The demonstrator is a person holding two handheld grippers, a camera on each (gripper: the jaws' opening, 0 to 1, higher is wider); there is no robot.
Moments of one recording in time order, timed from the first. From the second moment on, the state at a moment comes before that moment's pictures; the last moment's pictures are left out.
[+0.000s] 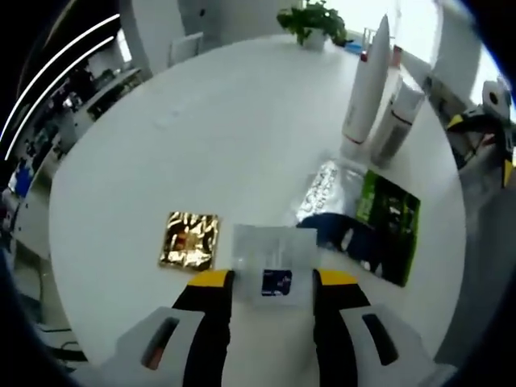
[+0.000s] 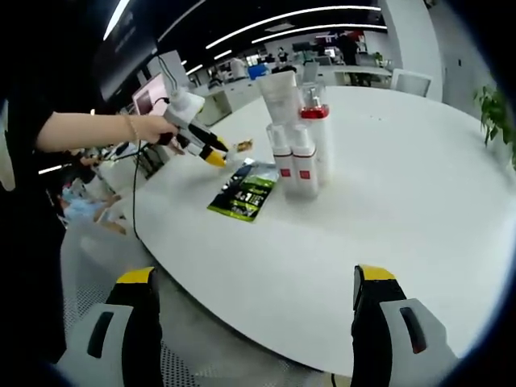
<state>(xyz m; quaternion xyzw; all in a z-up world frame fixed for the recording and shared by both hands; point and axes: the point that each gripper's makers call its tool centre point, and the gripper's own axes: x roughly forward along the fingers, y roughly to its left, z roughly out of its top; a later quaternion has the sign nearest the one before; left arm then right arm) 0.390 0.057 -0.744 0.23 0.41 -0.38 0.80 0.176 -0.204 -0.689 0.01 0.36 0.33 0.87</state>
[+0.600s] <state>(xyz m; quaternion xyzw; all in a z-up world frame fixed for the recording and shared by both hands) 0.369 0.045 -0.703 0.26 0.37 -0.39 0.80 0.173 -0.195 -0.683 0.00 0.35 0.36 0.87</state>
